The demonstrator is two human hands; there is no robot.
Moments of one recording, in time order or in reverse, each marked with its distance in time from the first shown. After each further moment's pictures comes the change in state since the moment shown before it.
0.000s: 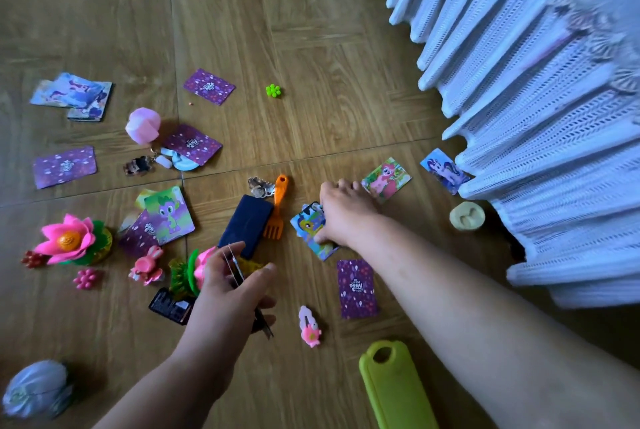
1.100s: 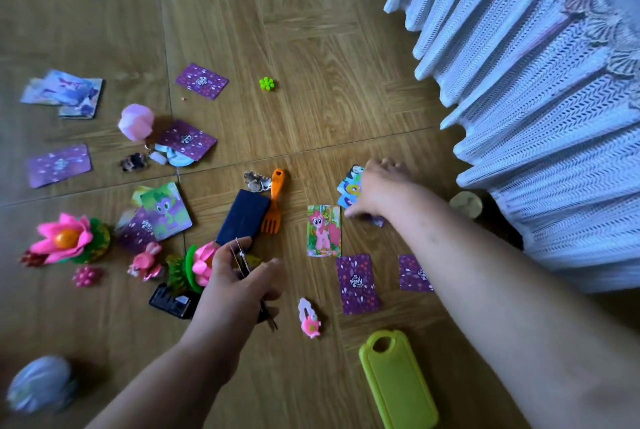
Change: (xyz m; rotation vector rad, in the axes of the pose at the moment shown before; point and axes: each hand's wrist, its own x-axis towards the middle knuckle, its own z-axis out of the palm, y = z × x) left_hand 0.000 0.008 0.009 0.024 -0.051 -0.037; right_hand 0.010 0.051 -0.020 -0.053 -0.059 0.294
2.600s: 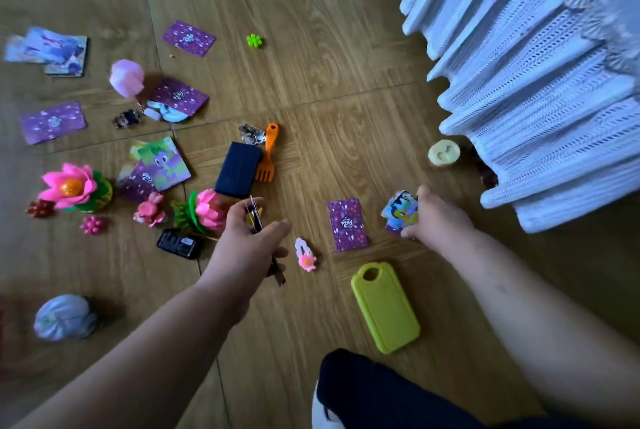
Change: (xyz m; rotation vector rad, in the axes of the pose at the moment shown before) left_hand -0.022 -0.021 -0.006 0.102 -0.090 -0.014; right_hand -0.107 0.091 0.088 0.286 0.016 0.173
